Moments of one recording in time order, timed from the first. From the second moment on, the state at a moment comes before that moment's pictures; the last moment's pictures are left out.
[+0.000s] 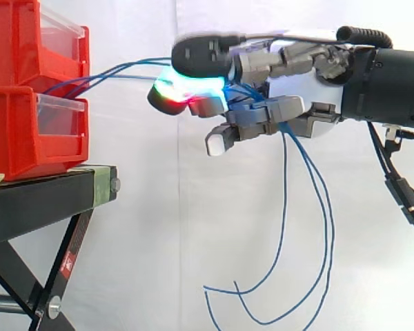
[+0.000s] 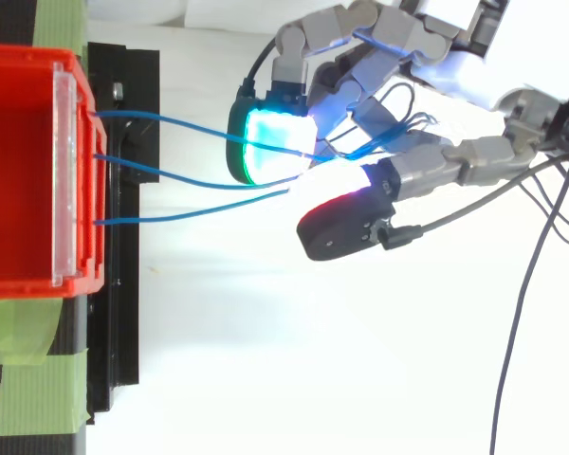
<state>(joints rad) 0.12 -1.88 -1.83 -2.38 -1.24 -0.43</state>
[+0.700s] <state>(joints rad) 0.12 -1.88 -1.83 -2.38 -1.24 -0.43</state>
